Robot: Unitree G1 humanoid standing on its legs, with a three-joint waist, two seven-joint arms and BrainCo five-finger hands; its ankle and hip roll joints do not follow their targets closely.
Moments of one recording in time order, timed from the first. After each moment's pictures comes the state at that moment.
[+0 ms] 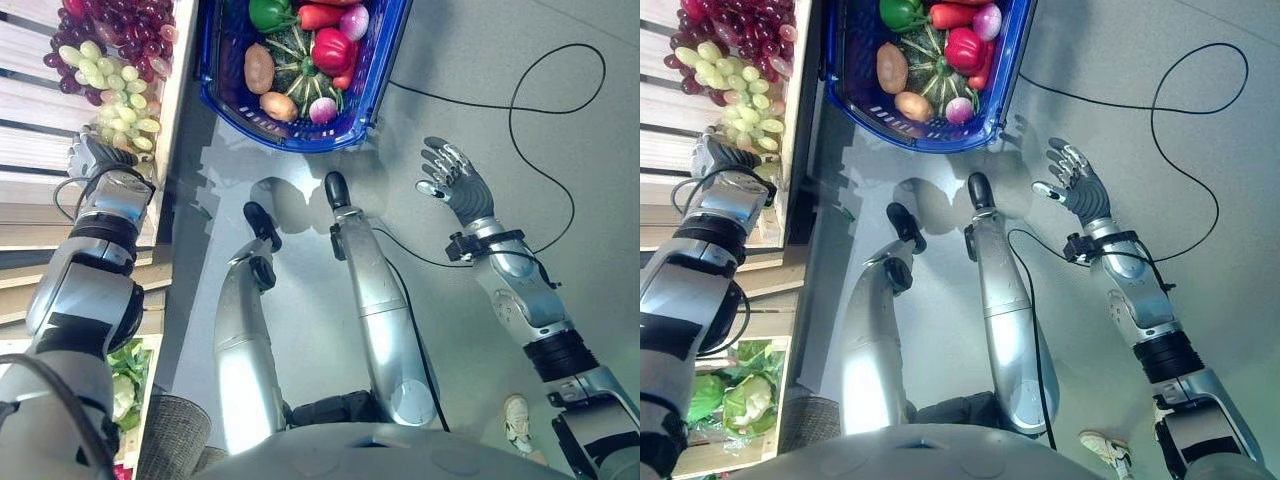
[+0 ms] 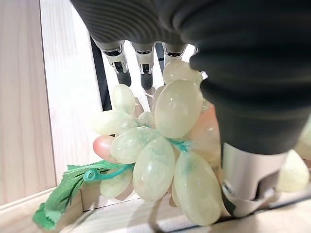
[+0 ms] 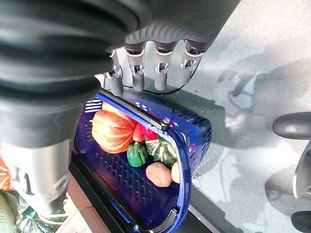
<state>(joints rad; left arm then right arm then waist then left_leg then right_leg) -0.96 0.69 -0.41 1.13 -0.15 0.37 0.46 -0.25 -0.61 0.25 0.07 0.58 -0.15 -0.01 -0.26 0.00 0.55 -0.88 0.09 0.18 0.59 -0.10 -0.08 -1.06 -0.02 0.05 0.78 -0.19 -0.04</state>
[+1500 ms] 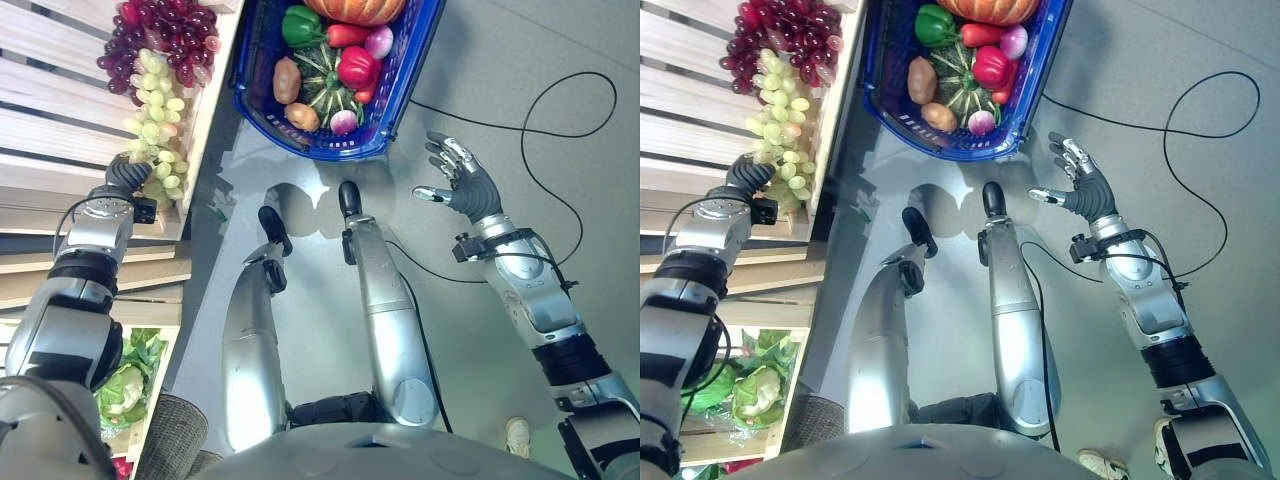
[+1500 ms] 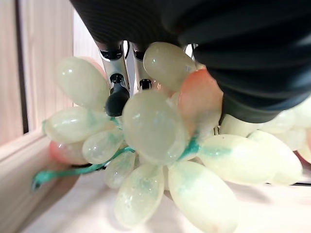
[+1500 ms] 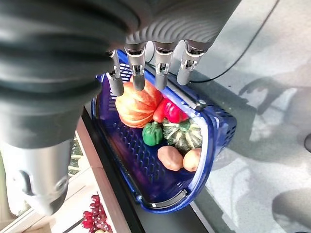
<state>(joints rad) -0.67 0.74 -0.25 0.84 -0.44 0.11 0.01 -0.20 -0.63 0.17 -0.01 0.36 -0.13 0.00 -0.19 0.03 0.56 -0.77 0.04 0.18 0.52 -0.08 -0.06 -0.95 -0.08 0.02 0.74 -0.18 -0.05</state>
